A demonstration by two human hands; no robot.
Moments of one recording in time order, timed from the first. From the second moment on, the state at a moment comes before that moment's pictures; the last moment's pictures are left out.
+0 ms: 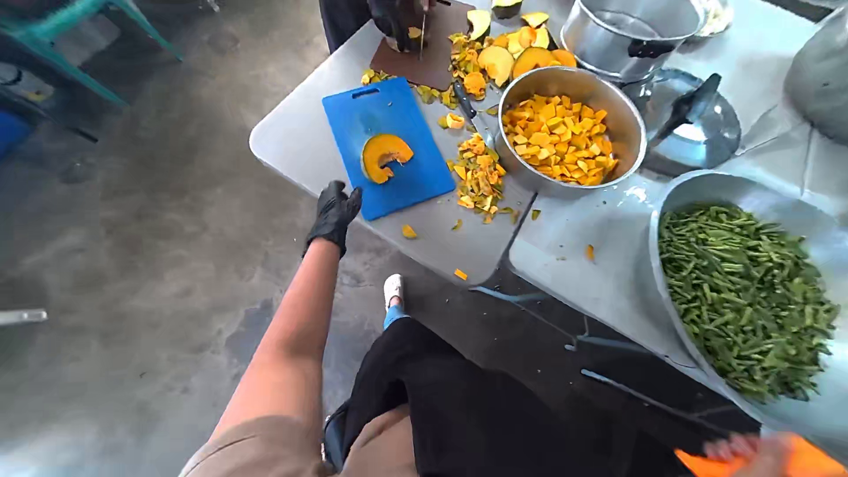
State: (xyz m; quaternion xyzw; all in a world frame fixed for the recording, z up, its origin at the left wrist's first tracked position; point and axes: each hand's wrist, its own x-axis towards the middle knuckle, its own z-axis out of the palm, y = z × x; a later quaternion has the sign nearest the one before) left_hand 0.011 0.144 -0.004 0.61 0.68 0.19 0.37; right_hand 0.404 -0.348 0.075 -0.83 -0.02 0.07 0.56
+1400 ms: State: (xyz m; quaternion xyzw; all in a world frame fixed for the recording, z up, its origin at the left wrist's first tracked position) left_hand 0.101 0.252 0.002 0.51 0.38 0.18 0.75; right_hand 0.290 -0.020 0.005 -0.75 -0.41 0.38 0.35
